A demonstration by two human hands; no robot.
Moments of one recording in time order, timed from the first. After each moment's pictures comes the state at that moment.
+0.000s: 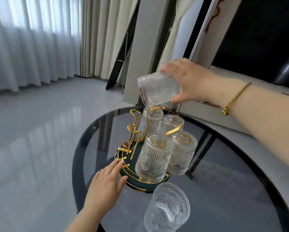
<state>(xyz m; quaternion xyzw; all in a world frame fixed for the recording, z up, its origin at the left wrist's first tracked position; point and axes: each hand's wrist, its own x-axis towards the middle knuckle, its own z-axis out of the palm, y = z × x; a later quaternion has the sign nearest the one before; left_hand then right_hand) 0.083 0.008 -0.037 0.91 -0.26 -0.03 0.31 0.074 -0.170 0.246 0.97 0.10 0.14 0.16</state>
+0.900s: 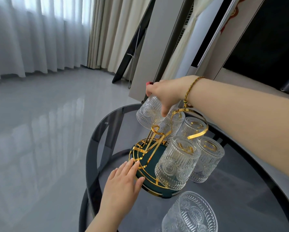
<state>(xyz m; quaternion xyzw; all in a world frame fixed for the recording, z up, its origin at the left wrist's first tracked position) 0.090 0.007 -0.051 0.91 -0.26 0.01 0.33 0.178 -0.112 0.199 0.95 0.07 -0.13 0.28</state>
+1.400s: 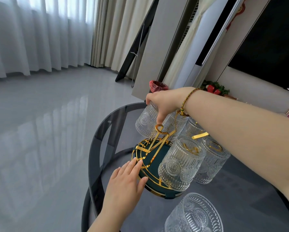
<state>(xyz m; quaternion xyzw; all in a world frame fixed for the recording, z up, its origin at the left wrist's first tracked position) 0.091 0.005 -0.055 0.91 -0.26 0.02 0.34 0.183 -0.113 0.171 0.97 0.04 -0.18 0.16</state>
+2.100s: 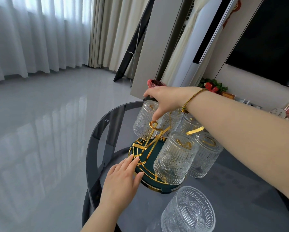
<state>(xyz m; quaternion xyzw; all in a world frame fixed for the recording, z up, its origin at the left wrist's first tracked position) 0.091 0.006 -0.048 0.91 -0.26 0.00 0.32 0.161 -0.122 0.178 0.98 0.07 -0.11 0.13</state>
